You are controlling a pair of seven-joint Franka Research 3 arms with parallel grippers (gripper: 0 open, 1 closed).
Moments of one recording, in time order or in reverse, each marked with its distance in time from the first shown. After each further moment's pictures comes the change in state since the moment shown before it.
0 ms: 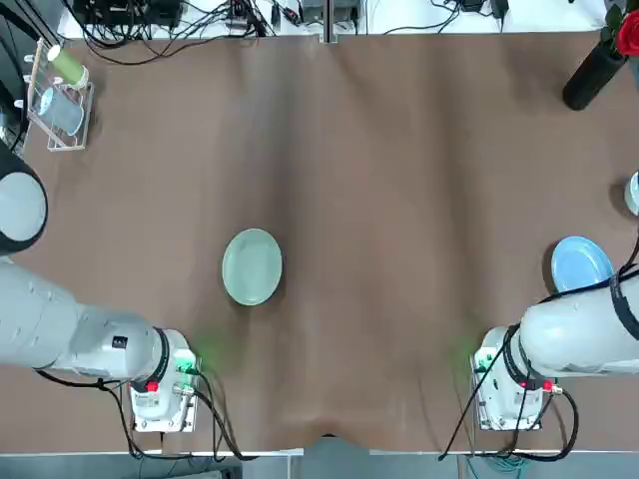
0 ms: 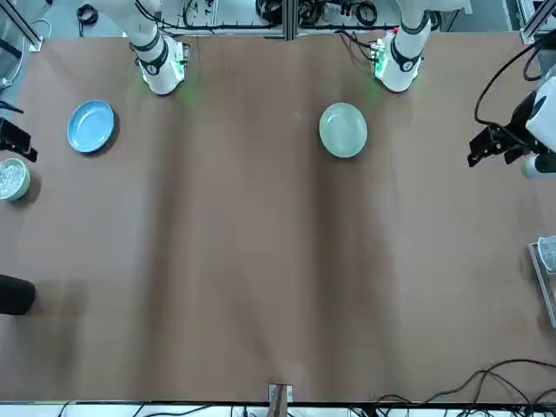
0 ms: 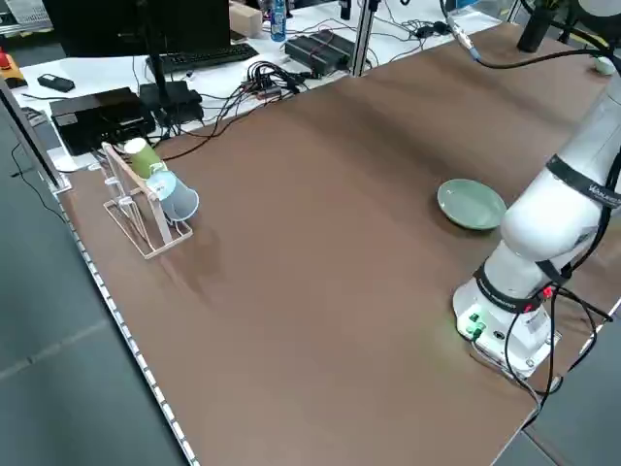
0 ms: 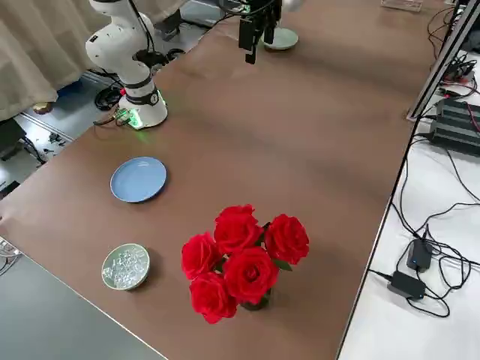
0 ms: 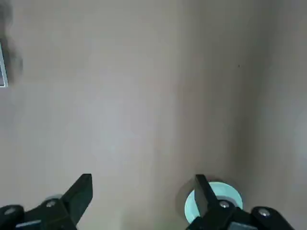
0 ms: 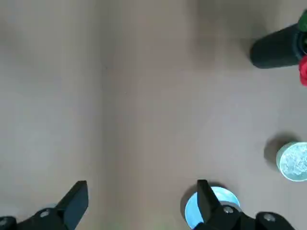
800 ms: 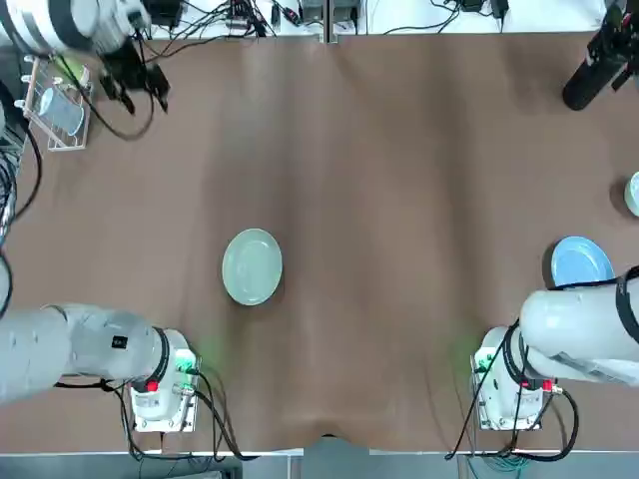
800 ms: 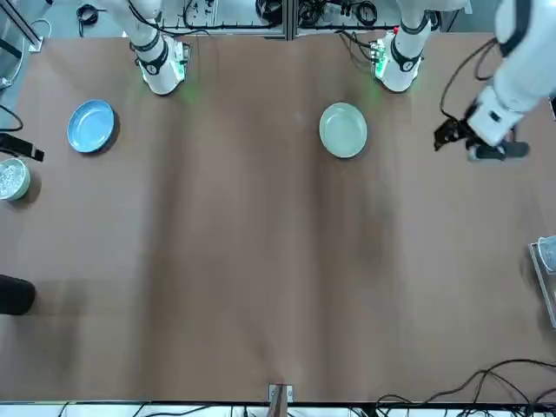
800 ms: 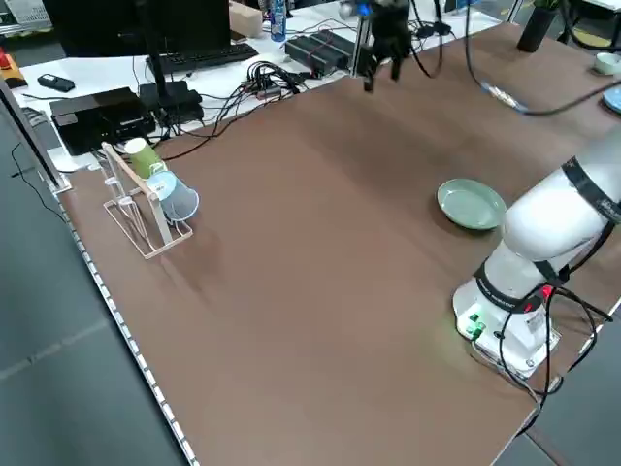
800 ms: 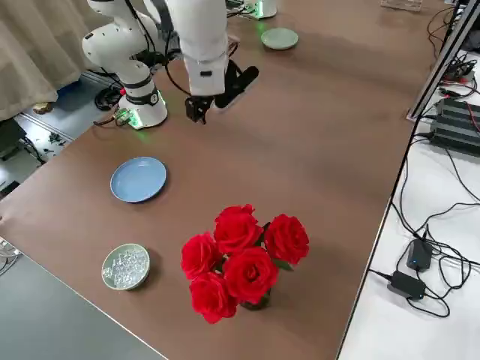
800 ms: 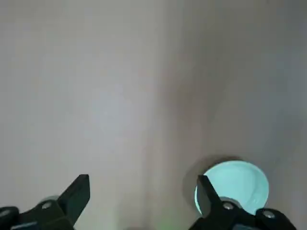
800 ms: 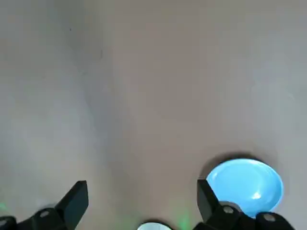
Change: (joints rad) left arm 0.001 -0.334 -0.054 -0.717 0.000 0.335 -0.002; right arm -0.267 -0.073 -0.009 -0.439 0.166 0.168 -0.115
